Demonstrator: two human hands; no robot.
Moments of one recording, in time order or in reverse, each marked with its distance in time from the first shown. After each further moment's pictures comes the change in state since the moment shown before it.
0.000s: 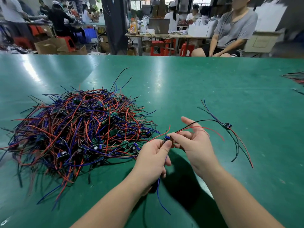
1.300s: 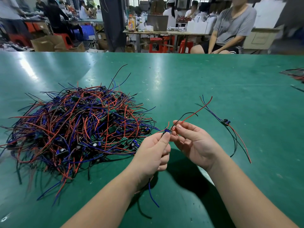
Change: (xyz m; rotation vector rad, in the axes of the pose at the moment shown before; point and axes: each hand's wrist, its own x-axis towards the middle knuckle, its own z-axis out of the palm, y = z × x) left_hand -0.003 0.015 -0.001 -0.339 -0.175 -0.070; right_hand 0.010 -0.006 -0.012 0.484 -0.196 0.355
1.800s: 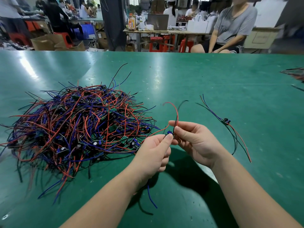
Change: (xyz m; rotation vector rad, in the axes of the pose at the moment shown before) left_hand 0.000 -0.002 0.001 0.087 0.012 -0.032; right_hand -0.001 -0.002 -0.007 -0.249 -0.081 -0.068
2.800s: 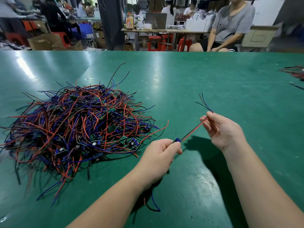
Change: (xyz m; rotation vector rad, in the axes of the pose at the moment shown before) left_hand 0.001 -0.011 0.005 0.312 0.029 0.051; right_hand 0.018 -0.030 -0.051 0.253 0.576 -0.160
